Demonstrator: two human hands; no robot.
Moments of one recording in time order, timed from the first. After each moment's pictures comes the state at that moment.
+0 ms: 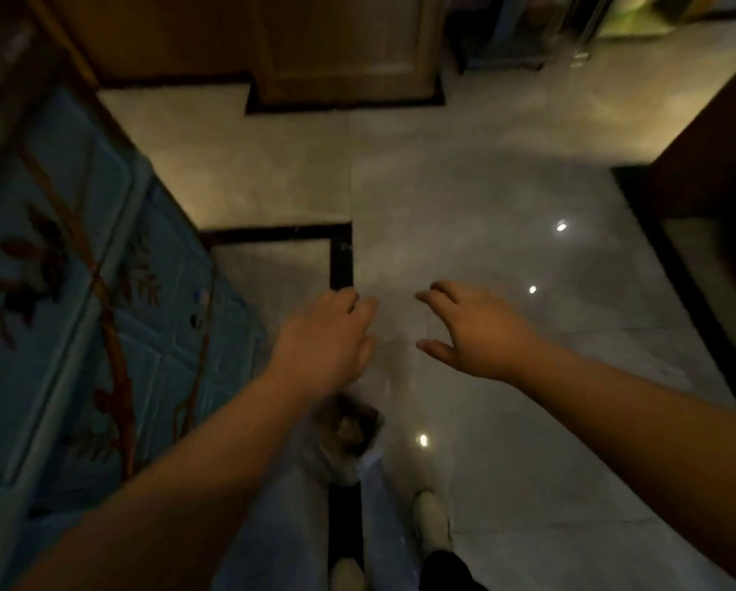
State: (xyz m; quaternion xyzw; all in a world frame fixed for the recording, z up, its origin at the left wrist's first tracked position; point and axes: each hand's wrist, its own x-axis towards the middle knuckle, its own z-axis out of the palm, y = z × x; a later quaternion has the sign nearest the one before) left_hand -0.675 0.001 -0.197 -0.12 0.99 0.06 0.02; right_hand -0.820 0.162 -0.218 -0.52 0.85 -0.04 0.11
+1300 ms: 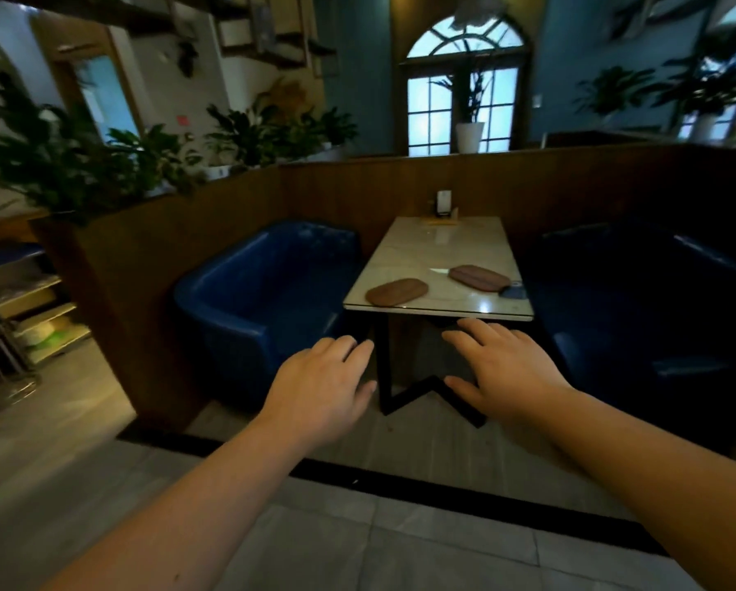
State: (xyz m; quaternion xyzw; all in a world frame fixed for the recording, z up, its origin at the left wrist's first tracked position) left_hand -0.818 0.812 0.064 0.51 0.83 0.05 -0.21; right_hand -0.695 1.026 0.048 0.15 0.98 0.05 -0.12
